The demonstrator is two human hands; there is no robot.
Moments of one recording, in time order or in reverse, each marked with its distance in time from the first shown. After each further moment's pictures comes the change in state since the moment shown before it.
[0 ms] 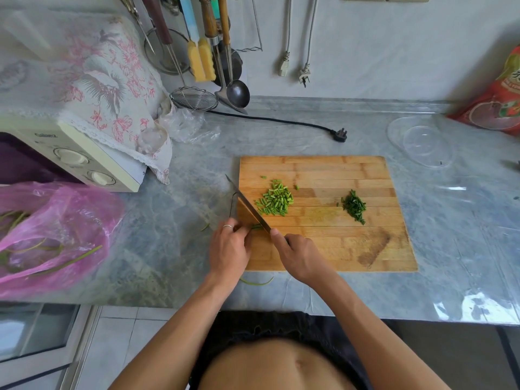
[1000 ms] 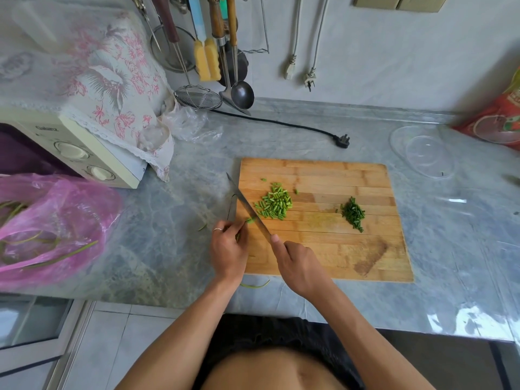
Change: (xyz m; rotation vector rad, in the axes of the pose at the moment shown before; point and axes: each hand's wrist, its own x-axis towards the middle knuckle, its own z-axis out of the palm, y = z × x) left_hand 0.004 0.012 0.018 -0.282 0.207 -0.332; right_hand -0.007 0.001 0.000 -0.001 0.024 -0.005
